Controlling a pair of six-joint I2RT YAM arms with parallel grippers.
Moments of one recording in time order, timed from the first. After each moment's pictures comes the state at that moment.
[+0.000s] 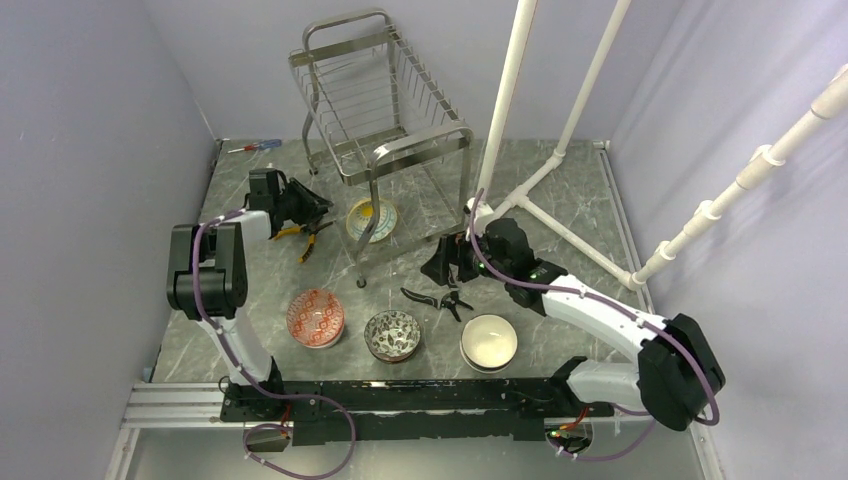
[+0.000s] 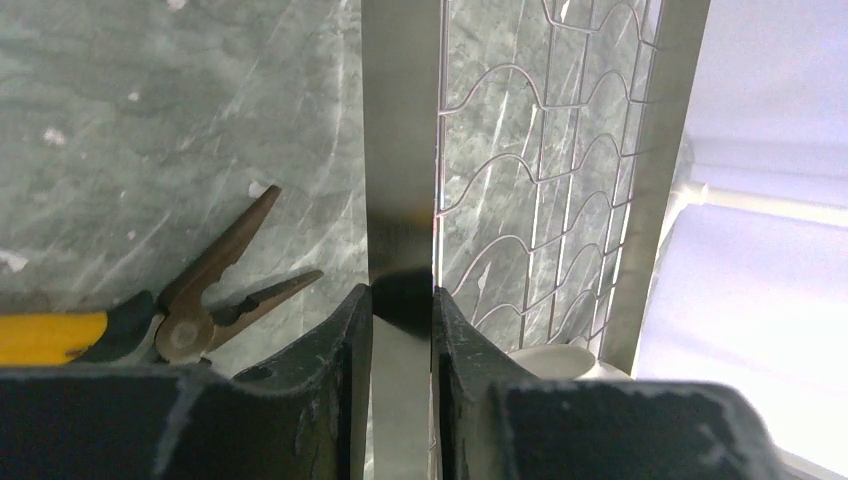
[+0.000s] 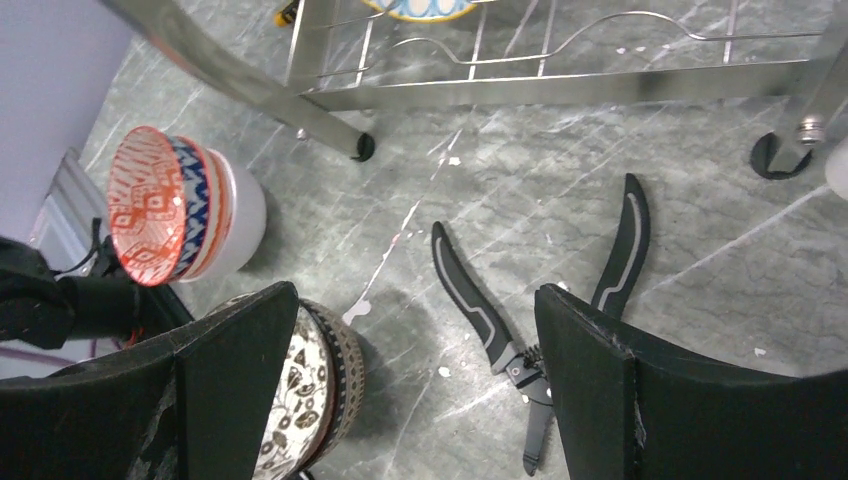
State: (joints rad) left arm 0.05 1.85 1.05 0.14 0.43 -0.83; right arm 0.65 1.20 0.67 0.06 -0.24 0.45
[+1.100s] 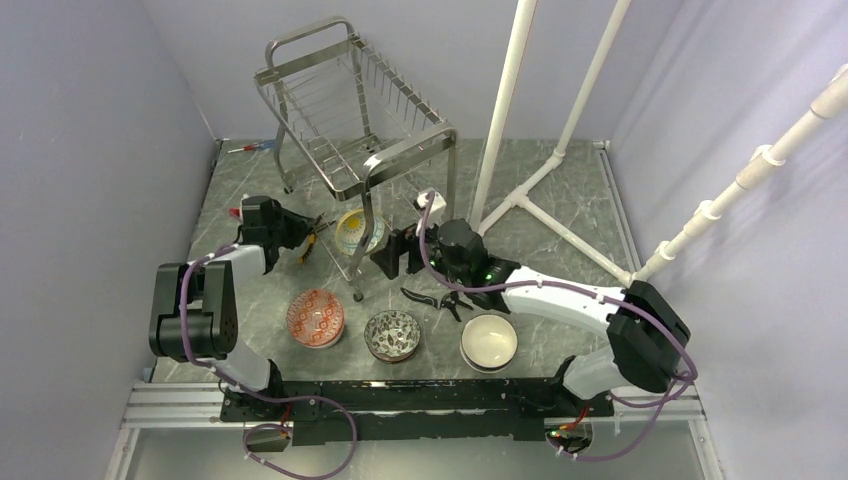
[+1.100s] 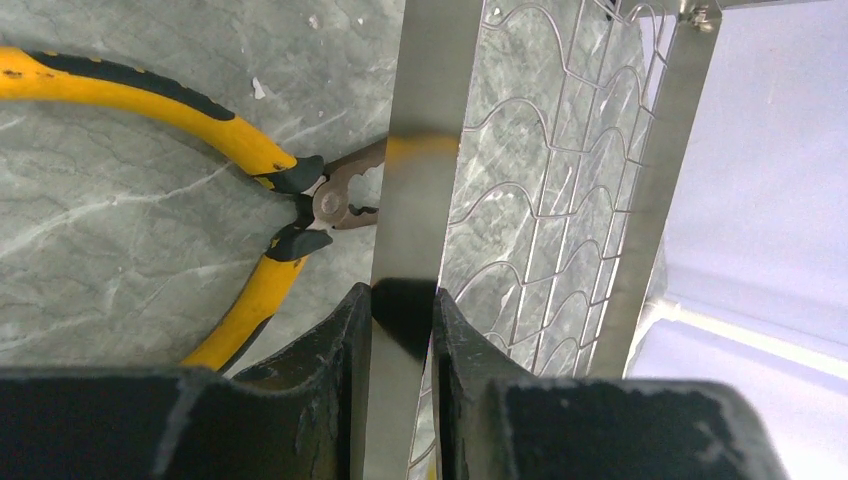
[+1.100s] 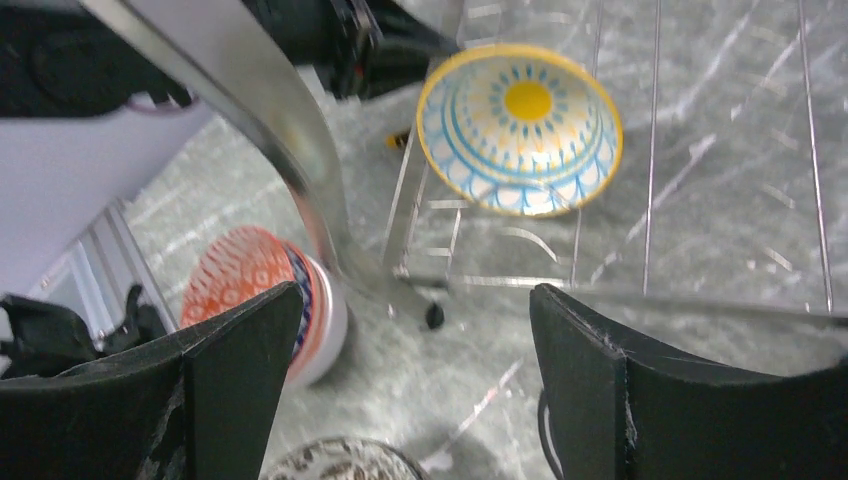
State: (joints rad) left arm 0.05 1.57 0.71 0.25 0.16 -1.06; right arm 0.92 1.41 0.83 0.33 -0.01 0.40
